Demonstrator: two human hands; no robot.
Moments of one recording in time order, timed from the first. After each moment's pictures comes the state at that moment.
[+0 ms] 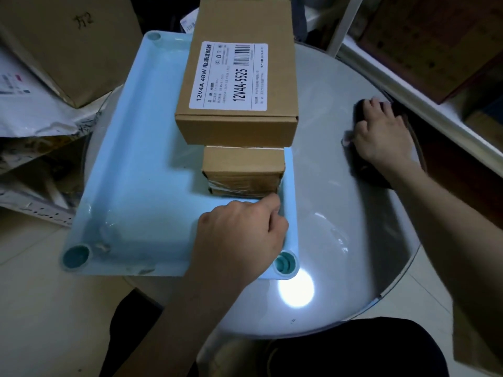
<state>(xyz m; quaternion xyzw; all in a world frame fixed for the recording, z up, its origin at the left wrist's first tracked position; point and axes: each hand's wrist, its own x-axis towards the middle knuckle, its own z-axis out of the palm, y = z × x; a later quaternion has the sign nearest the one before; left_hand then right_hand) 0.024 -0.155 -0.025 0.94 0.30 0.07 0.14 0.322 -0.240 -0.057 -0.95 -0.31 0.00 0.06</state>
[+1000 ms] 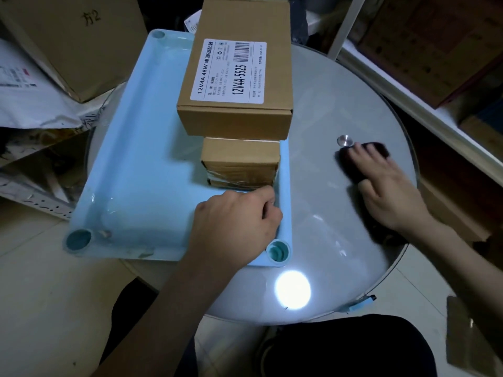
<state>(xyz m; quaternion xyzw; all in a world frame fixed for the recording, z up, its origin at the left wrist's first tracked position) 0.025 -0.155 -0.022 0.93 0.31 0.04 0.20 0.253 -0.323 -0.057 -0.89 -0.44 0.07 0.08</state>
